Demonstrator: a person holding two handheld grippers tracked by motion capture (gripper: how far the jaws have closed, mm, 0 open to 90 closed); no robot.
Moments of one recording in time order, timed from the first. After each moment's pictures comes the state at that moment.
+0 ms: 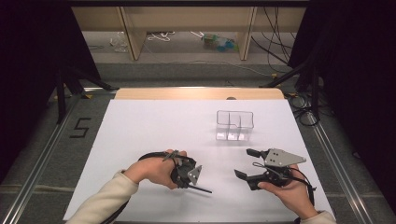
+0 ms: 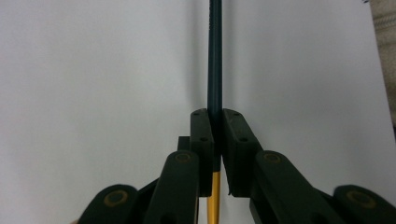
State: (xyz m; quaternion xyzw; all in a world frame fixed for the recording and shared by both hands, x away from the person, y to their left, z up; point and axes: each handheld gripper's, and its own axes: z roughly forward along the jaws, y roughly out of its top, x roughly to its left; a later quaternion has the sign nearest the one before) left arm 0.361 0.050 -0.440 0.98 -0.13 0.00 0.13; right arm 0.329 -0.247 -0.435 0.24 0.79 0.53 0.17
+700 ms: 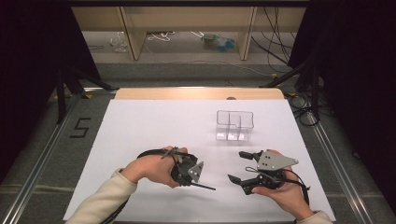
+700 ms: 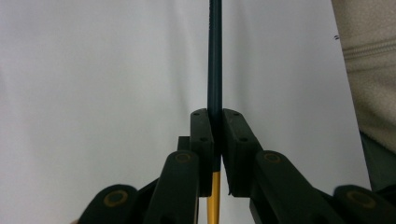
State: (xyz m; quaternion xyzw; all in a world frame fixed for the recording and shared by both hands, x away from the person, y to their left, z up) left arm 0.355 0.046 -0.416 0.98 -0.12 0.01 0.14; right arm 0.325 -0.230 -0.435 0.20 0.81 0.53 0.16
